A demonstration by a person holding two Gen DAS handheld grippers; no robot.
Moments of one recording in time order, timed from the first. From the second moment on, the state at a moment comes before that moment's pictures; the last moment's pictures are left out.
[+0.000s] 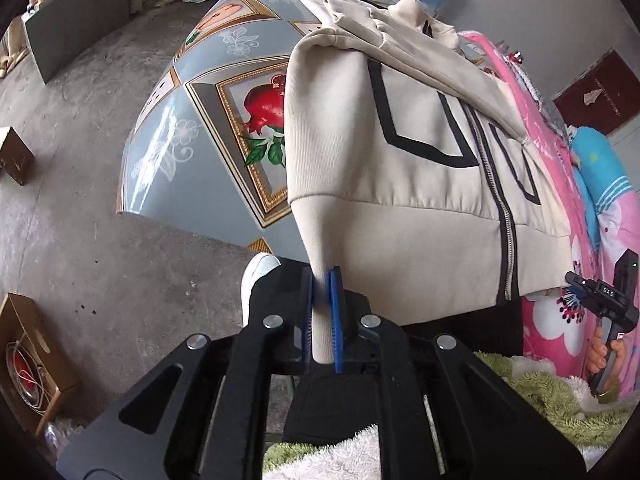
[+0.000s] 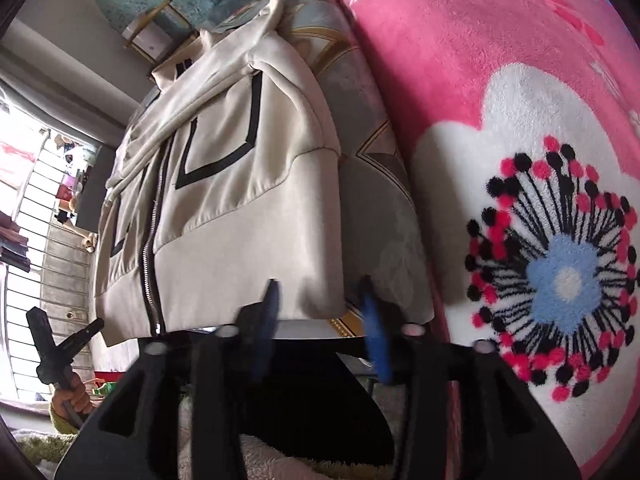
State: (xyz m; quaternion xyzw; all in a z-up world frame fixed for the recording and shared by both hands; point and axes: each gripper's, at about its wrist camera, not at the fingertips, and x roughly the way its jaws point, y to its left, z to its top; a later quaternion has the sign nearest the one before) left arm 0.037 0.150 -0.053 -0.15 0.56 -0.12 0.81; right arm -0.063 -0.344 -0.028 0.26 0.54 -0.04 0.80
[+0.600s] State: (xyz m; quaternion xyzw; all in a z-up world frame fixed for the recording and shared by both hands) left arm 0.030 0.152 -0.090 -0.21 0.58 -0.12 0.77; right arm -0.063 -0.351 -0.032 0.28 0.52 -0.02 0.81
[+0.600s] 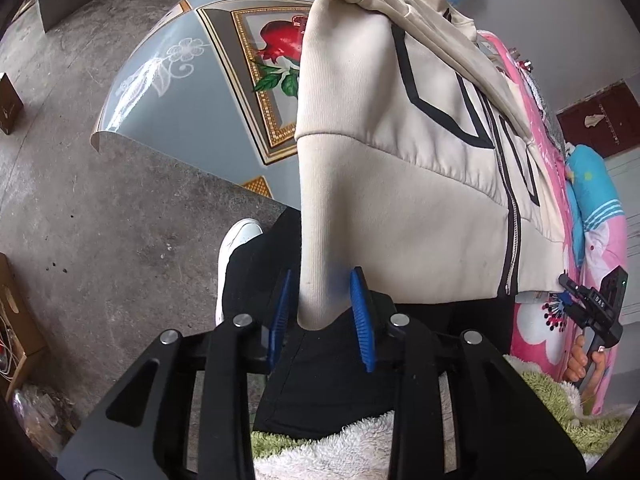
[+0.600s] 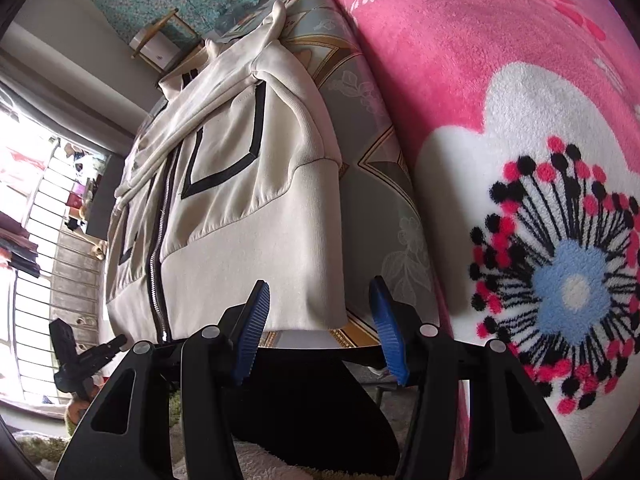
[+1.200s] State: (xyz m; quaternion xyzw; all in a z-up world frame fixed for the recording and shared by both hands) left arm 0.025 0.152 0.000 -0.27 0.48 -0.20 0.81; right arm -0.059 -0.340 0.008 0.27 0.46 0.01 0.84
